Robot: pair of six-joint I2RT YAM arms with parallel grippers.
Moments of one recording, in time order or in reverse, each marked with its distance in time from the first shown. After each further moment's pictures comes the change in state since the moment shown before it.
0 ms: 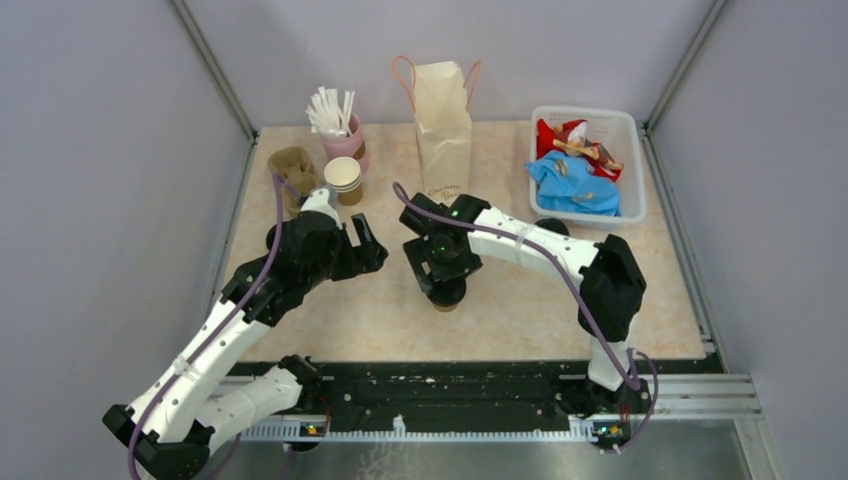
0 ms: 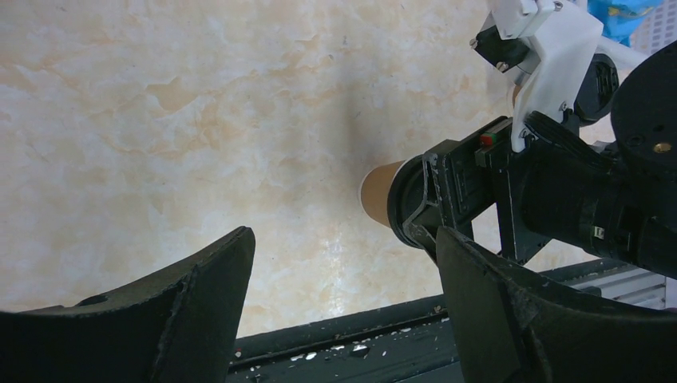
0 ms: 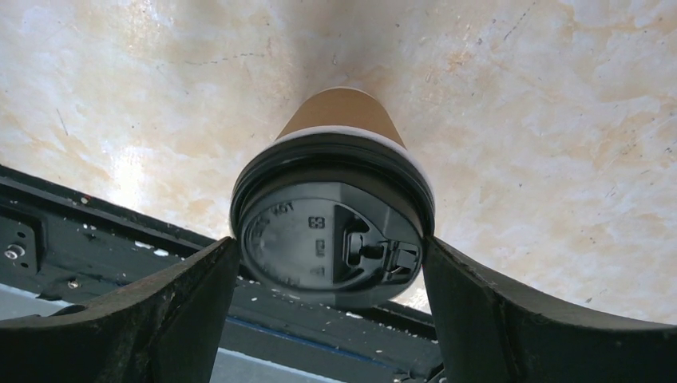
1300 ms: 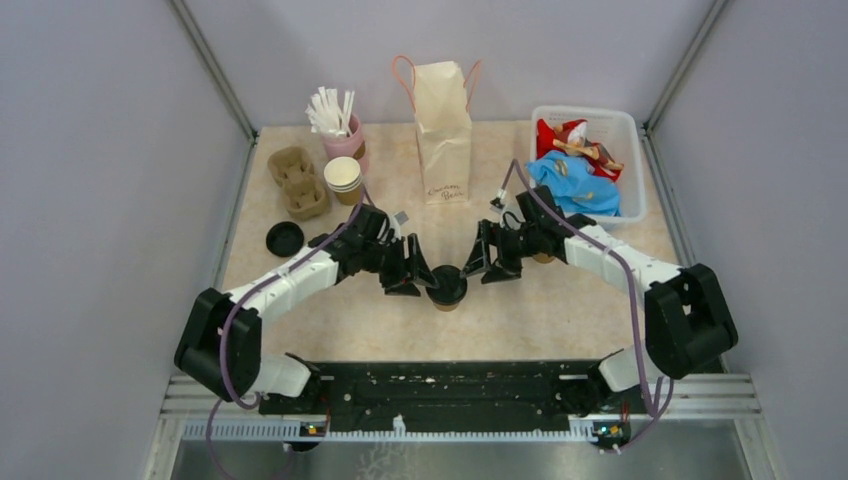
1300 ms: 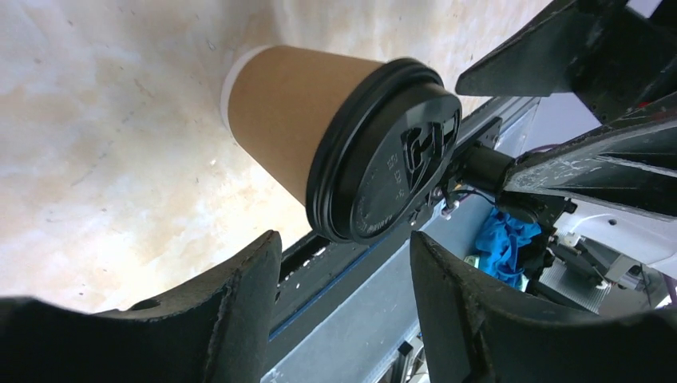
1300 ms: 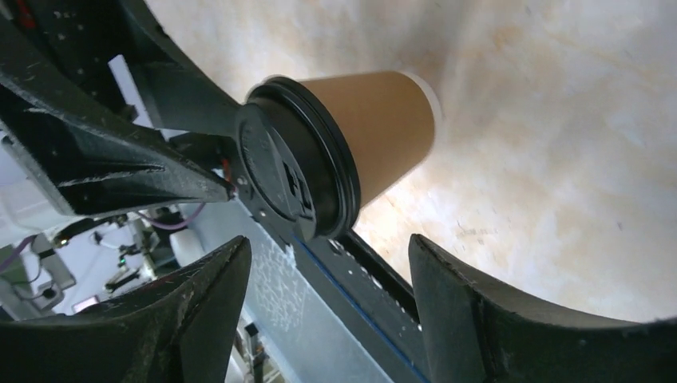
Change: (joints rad) left arm 0.087 0.508 -0.205 0.425 0.764 -0.073; right arm -0.503 -0.416 -0.700 0.592 -0.767 0.031
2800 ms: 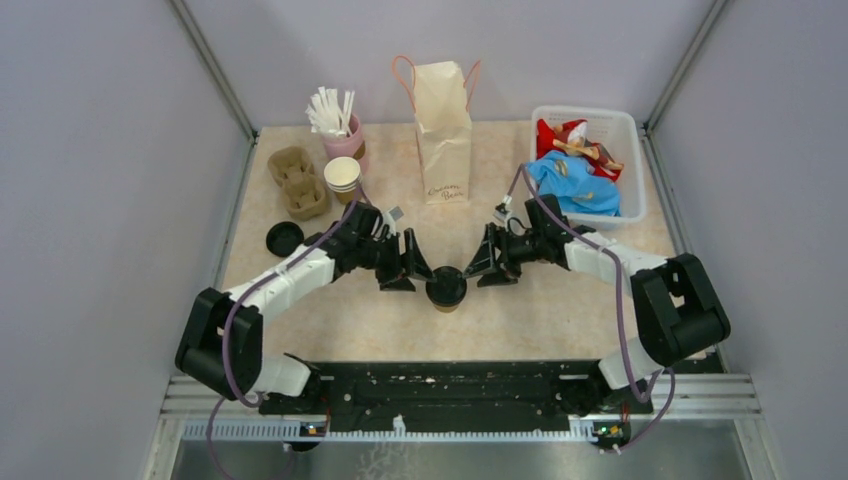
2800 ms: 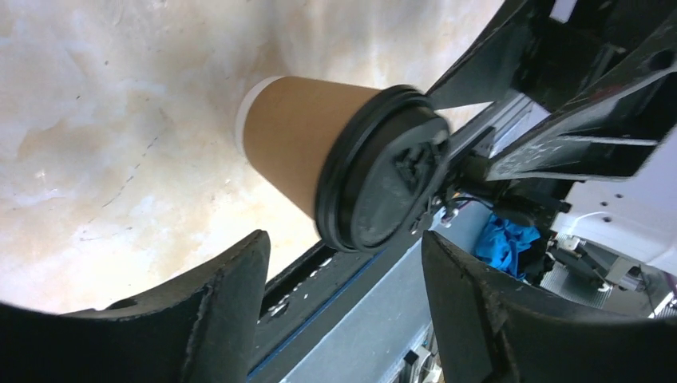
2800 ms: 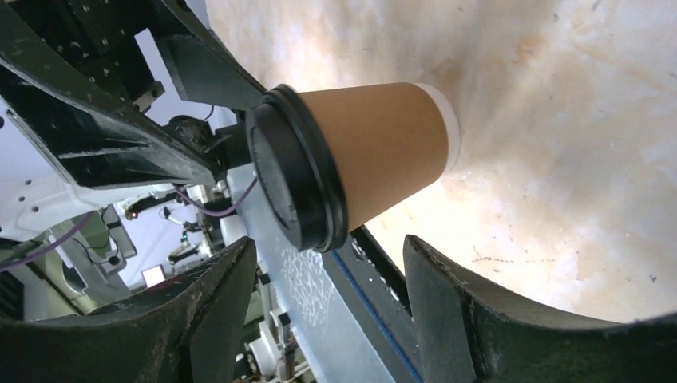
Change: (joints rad) left arm 0.064 0.024 -0.023 0.046 0.036 0.051; right arm -0.081 0.098 -0.147 0.311 -0.234 0.079
